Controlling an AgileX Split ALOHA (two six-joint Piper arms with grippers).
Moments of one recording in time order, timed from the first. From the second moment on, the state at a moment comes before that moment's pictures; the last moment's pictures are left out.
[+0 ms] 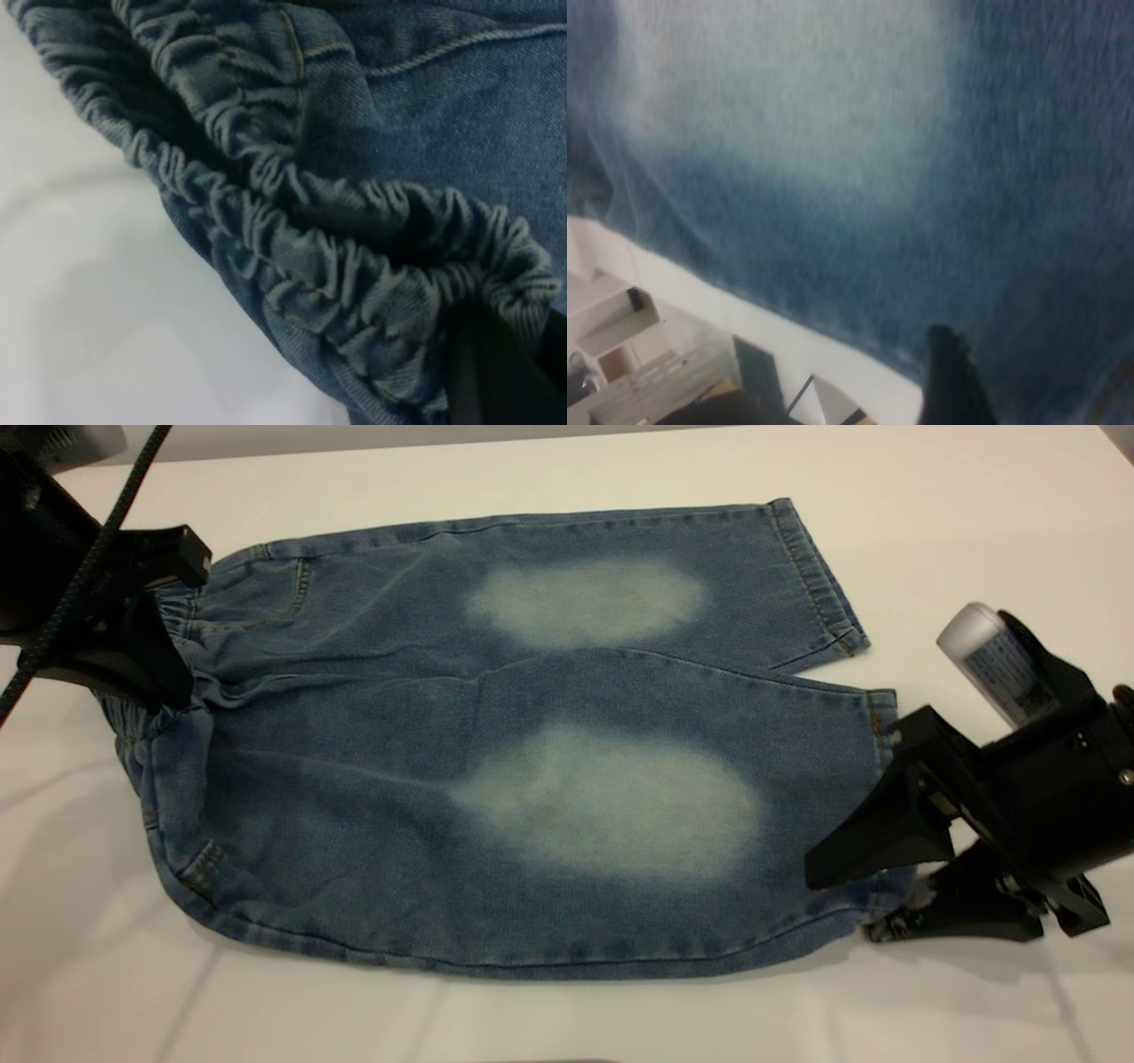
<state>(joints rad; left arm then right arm) -0.11 1.77 -0.82 -0.39 0.35 0.12 0.05 2.17 -0.53 1.80 0.77 -1.43</state>
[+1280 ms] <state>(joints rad) -0.11 1.77 -0.90 -0.67 0.34 0.11 -0.02 2.09 -0.91 1.80 0.94 -0.93</state>
